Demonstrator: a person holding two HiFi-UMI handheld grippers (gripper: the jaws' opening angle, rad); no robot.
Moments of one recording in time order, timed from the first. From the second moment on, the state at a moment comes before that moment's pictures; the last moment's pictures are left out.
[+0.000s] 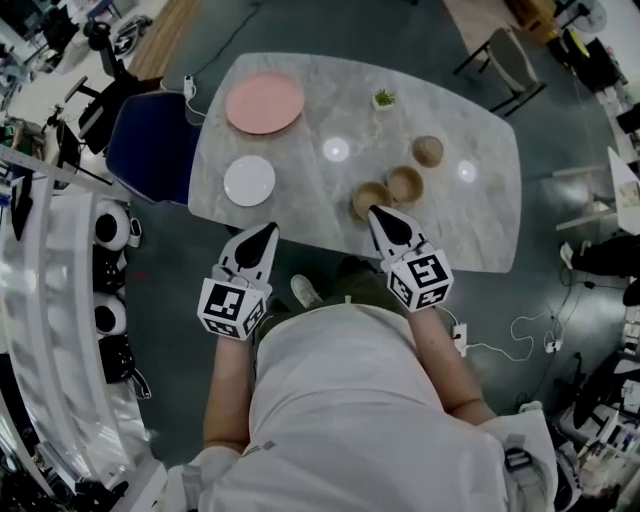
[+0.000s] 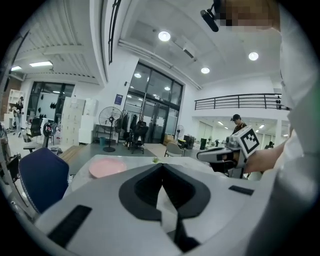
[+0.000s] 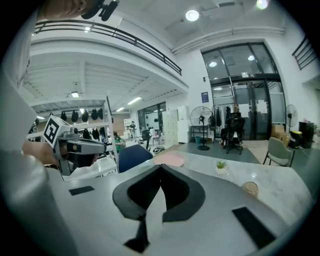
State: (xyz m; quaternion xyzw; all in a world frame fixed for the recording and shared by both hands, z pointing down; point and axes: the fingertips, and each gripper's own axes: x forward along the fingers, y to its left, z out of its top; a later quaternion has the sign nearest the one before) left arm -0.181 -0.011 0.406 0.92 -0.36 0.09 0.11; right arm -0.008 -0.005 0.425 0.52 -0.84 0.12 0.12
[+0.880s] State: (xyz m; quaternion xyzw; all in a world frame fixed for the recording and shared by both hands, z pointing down) left arm -0.072 -0.050 0.425 0.93 -0.30 0.13 0.14; right arm 0.147 -0.015 0.546 0.55 -0.76 0.24 0.24
